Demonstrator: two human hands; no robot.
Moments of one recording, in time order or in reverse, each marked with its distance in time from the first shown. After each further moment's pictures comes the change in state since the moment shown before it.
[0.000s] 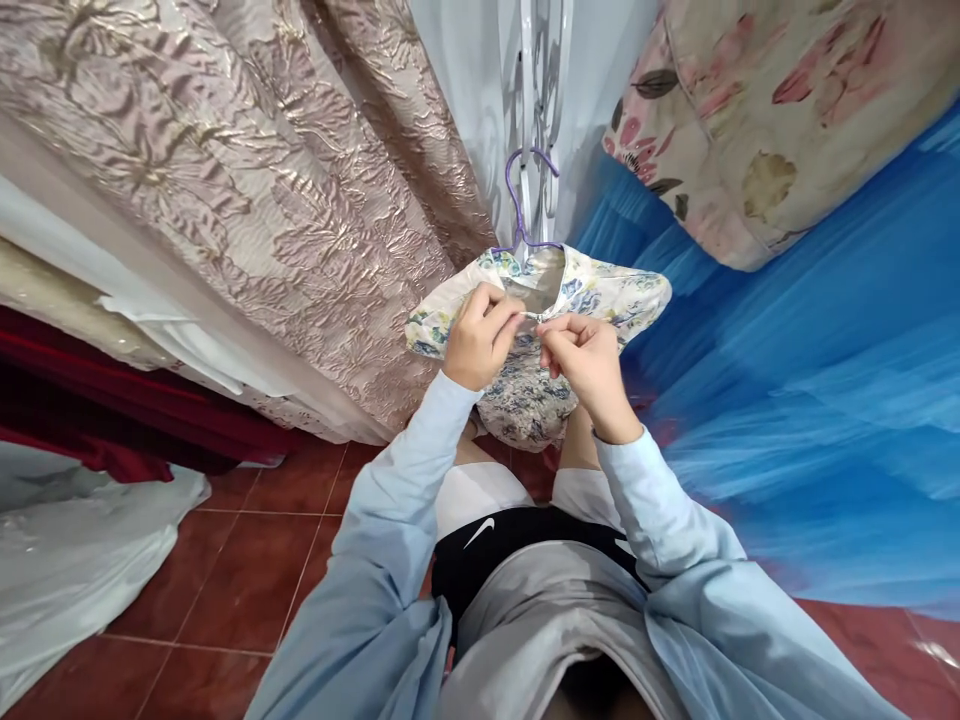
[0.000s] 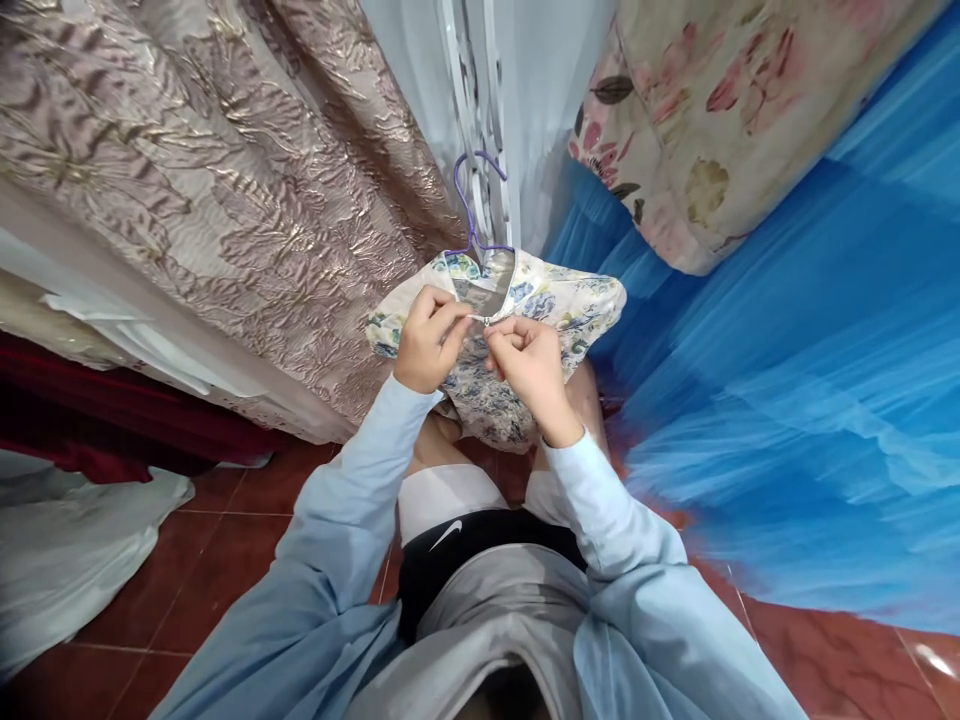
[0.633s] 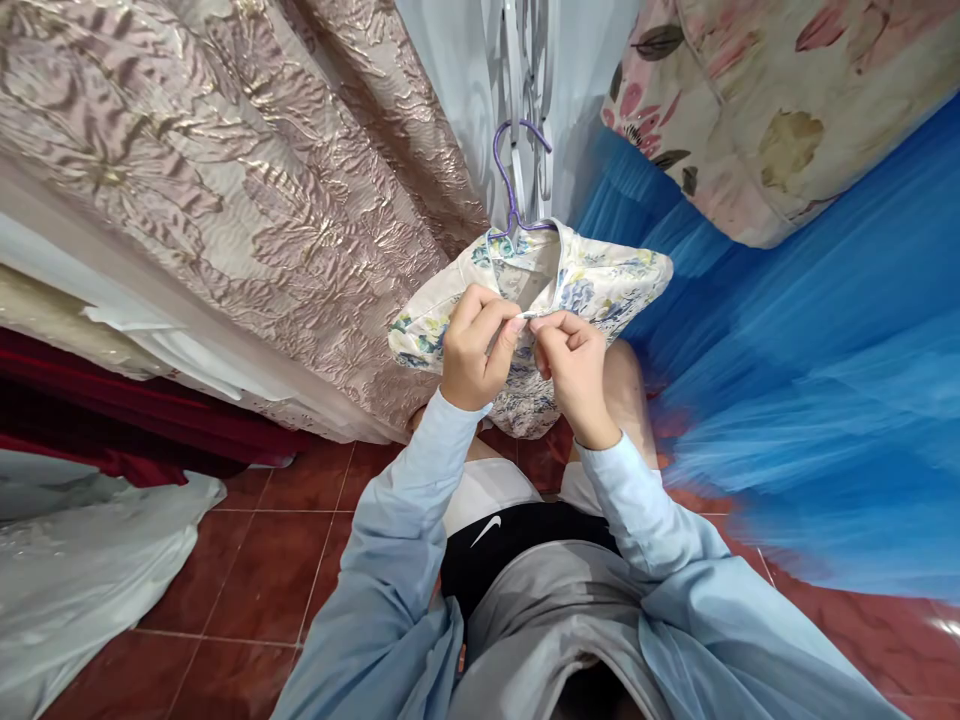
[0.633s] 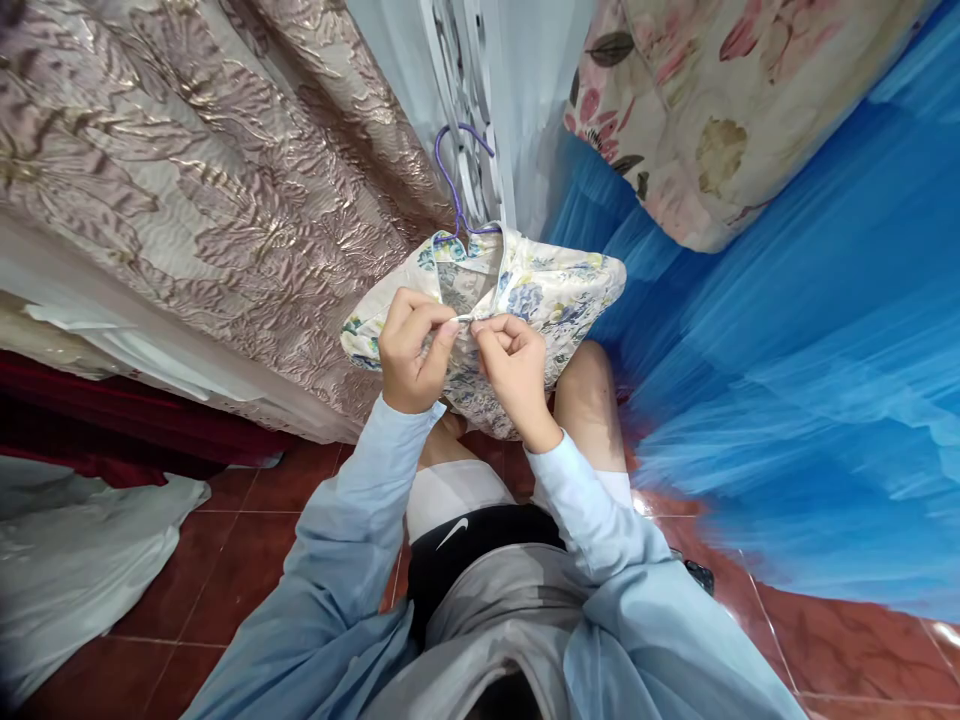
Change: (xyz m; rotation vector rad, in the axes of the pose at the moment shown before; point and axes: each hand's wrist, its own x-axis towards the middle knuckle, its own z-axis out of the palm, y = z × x) left_hand -0.002 0.034 -0.015 -0.026 0.113 0.000; right_hand -0.011 0.010 0.021 0.161 0.094 -0.066
